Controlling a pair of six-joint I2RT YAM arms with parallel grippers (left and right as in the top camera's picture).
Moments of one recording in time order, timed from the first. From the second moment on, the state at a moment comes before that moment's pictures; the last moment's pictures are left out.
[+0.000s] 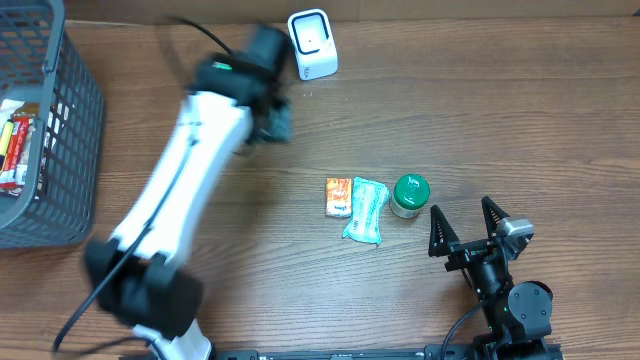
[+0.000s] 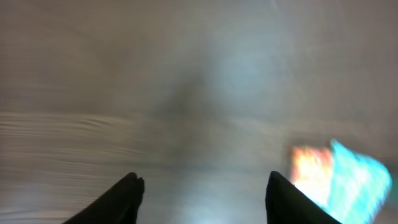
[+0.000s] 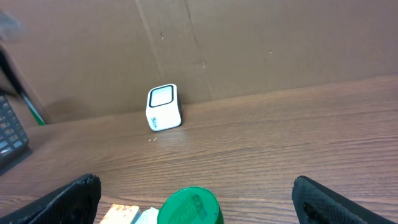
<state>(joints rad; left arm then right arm) -0.32 1.82 1.89 -1.31 -0.17 -0.36 0.17 0.01 0.02 -0.03 -0.06 0.26</state>
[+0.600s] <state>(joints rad) 0.35 1.67 2.10 -1.12 -0.40 0.04 0.17 0.01 0.02 -0.03 -0.06 0.26</state>
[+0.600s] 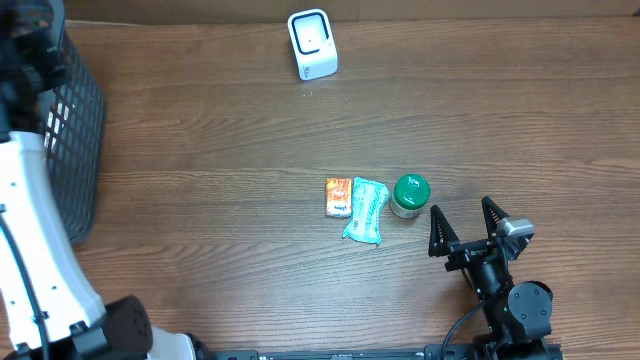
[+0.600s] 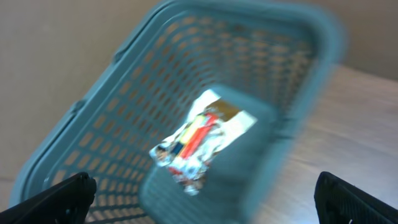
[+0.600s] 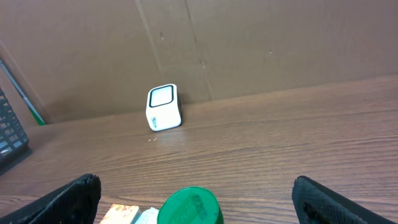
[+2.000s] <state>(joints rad) 0.77 2.37 2.10 -0.87 0.12 0.45 0.17 0.01 0.02 -0.03 -0.06 0.26</state>
